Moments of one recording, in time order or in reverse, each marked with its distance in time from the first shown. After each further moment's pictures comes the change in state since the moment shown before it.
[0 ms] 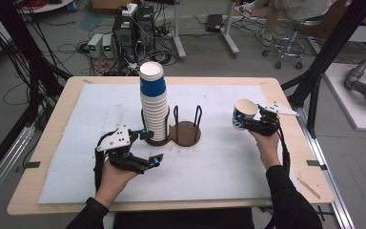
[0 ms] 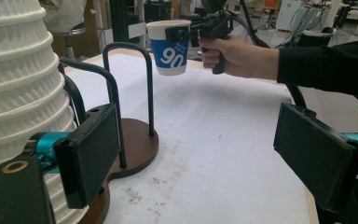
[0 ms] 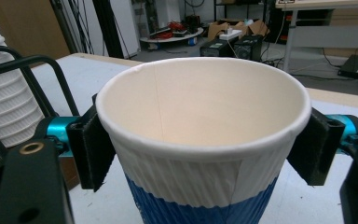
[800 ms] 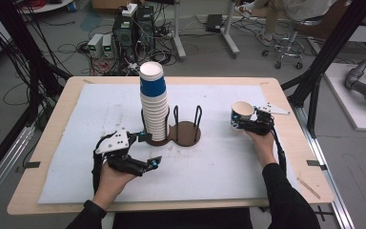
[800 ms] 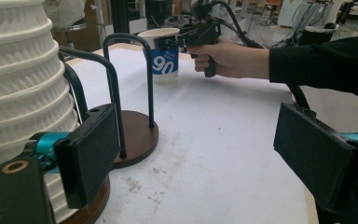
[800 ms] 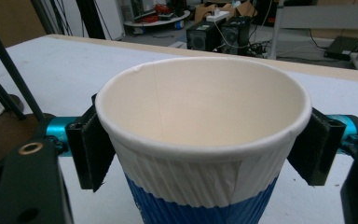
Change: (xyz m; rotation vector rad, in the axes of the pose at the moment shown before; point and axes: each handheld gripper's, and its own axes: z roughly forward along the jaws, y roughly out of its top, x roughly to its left) left arm -0.002 -0.006 -0.005 0.015 0.007 -0.005; right arm -0.011 -0.018 0.023 0.064 -0.060 0.007
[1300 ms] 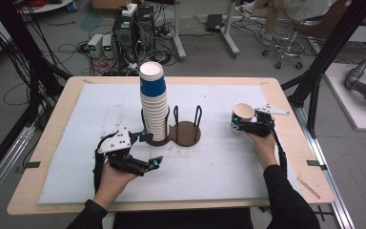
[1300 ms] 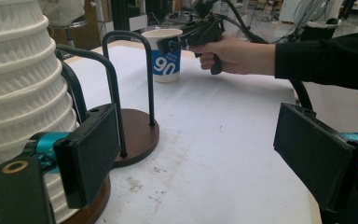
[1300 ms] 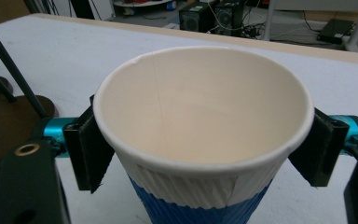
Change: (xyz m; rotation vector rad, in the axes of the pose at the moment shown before) left arm -0.001 0.002 0.004 0.016 0.005 0.017; right arm 0.004 0.000 -0.005 0.080 -0.035 0.000
